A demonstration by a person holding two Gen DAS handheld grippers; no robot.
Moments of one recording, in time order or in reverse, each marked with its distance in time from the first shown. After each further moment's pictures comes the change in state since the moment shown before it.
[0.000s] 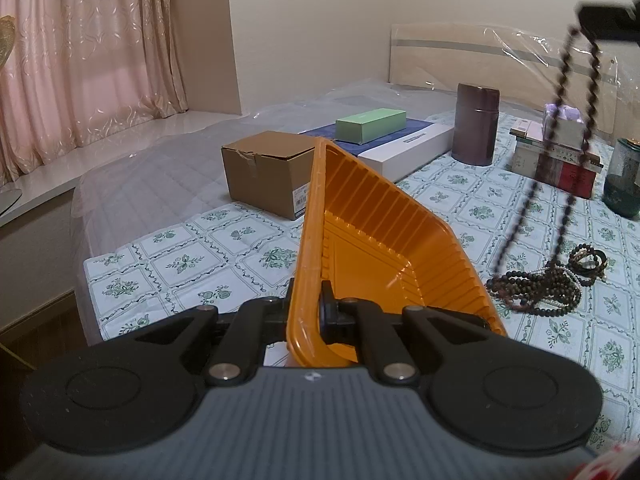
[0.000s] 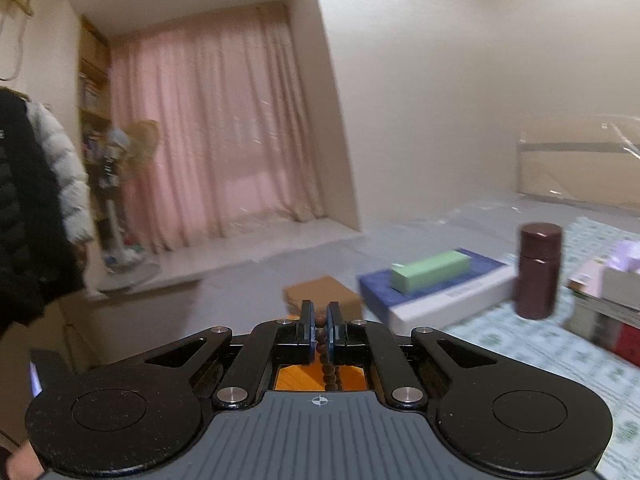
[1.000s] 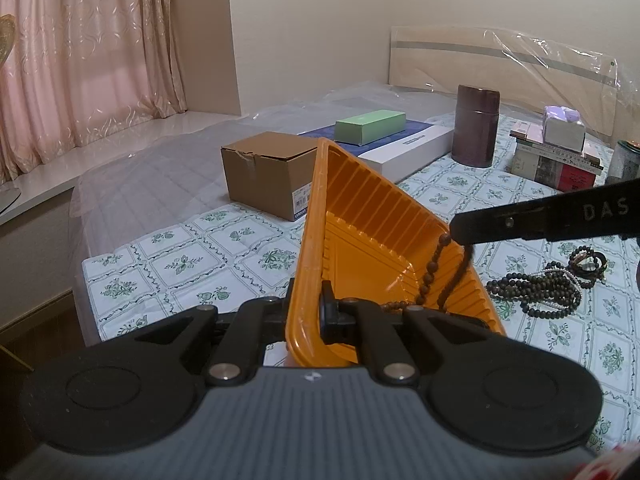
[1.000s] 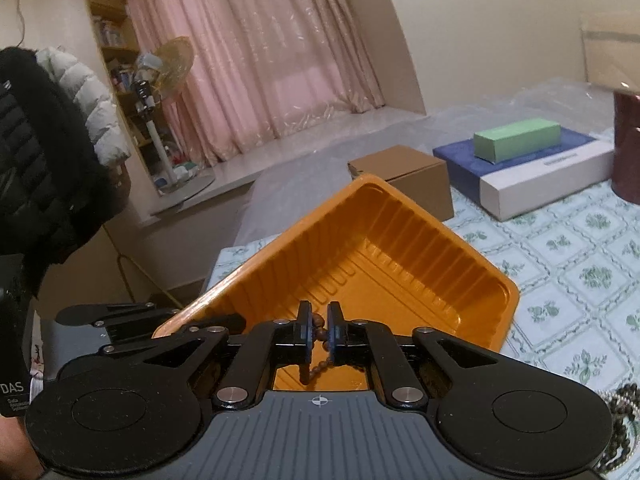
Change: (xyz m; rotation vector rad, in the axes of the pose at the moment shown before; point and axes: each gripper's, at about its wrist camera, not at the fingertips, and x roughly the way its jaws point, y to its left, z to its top) left arm 0.005 -0.001 0.001 -0.002 -0.006 -0.005; right arm 0.108 0.006 -0.082 0.109 0.313 0.178
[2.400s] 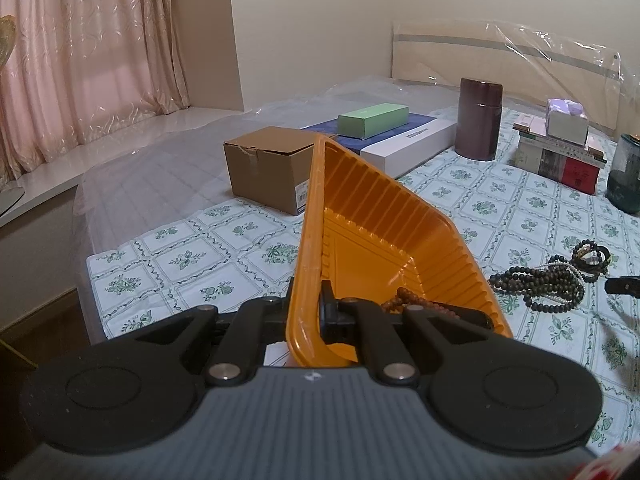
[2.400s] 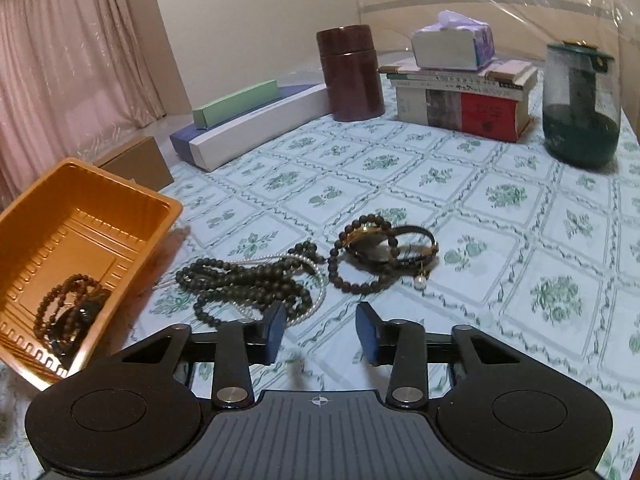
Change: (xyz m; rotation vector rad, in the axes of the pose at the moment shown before) left arm -0.002 0.000 -0.004 0.008 0.016 0.013; right arm -0.121 -0.141 -0.114 0.248 -0.038 -0.566
